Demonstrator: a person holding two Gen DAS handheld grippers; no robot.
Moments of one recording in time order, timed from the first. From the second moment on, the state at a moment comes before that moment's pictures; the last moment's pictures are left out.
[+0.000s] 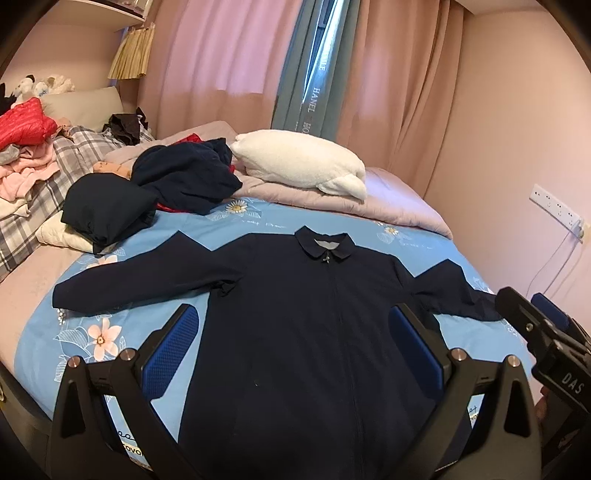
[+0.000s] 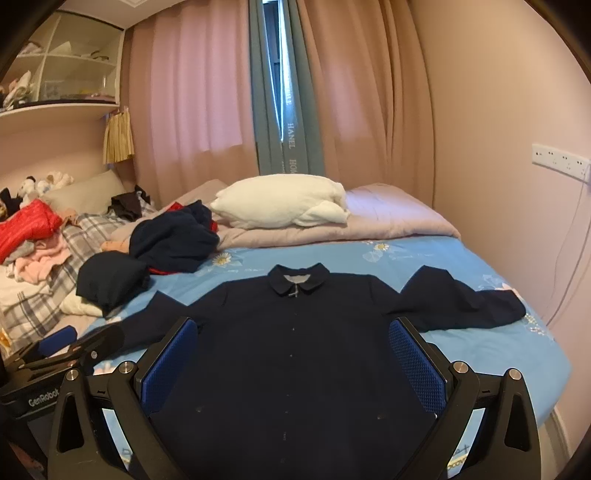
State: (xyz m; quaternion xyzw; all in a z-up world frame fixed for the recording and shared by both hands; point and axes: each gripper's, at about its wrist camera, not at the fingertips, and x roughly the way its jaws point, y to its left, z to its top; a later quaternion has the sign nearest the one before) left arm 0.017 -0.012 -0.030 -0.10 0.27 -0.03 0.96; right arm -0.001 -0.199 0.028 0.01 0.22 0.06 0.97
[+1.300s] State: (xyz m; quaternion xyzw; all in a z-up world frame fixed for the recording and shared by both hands) left arm 0.041 -0.028 -0.051 -0.06 0.31 0.01 0.95; right arm 0.022 -0.190 0.005 0.01 0.27 0.05 0.96
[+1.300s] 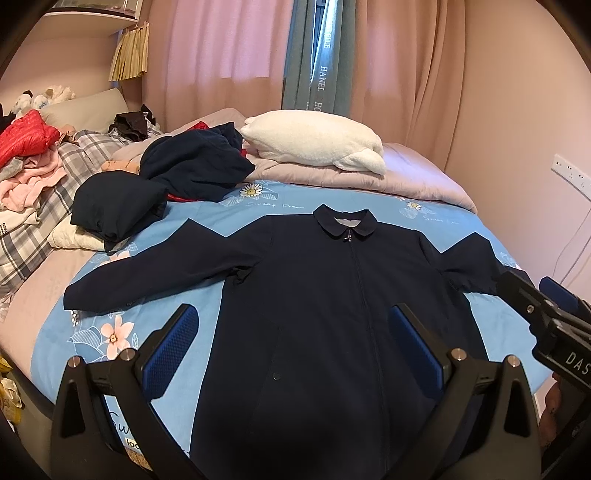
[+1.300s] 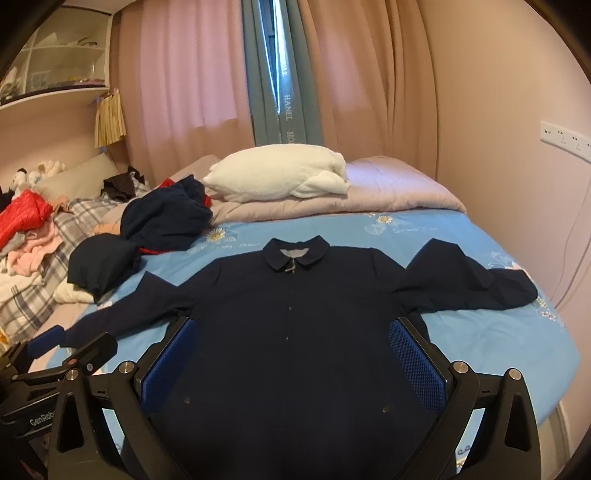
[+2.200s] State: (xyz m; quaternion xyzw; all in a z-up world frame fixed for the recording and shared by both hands) left arm 0.037 -0.030 -0.048 -0.07 0.31 0.00 0.95; right arm 0.013 -0.180 0.013 0.00 0.26 0.04 0.96
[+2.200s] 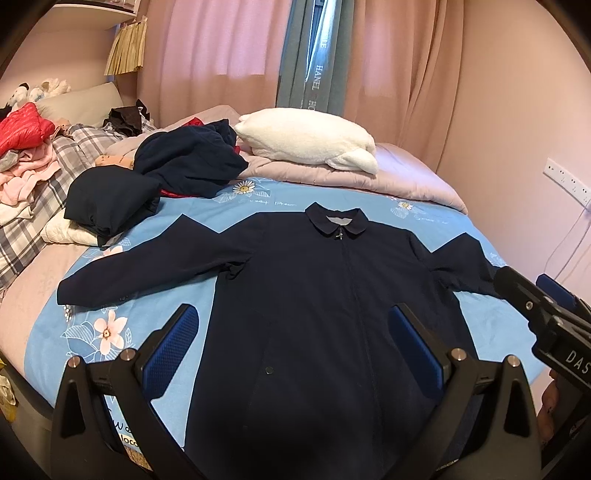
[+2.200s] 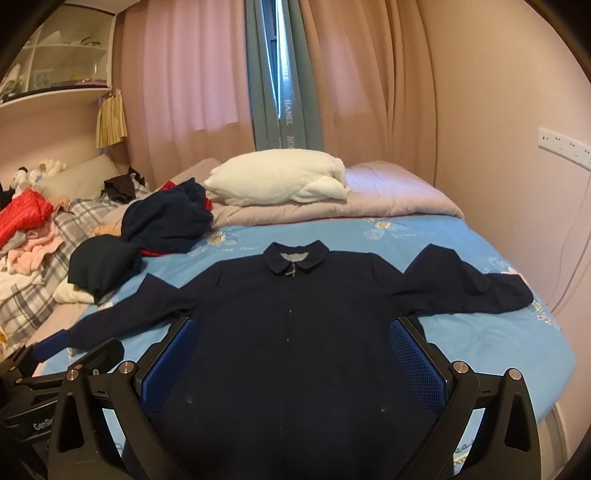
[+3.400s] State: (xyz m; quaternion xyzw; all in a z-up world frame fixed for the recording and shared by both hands) left arm -0.006 -0.021 0.003 -0.09 0.25 -0.06 0.96; right arm -0.041 -0.164 0.064 -0.01 0.15 0.04 0.99
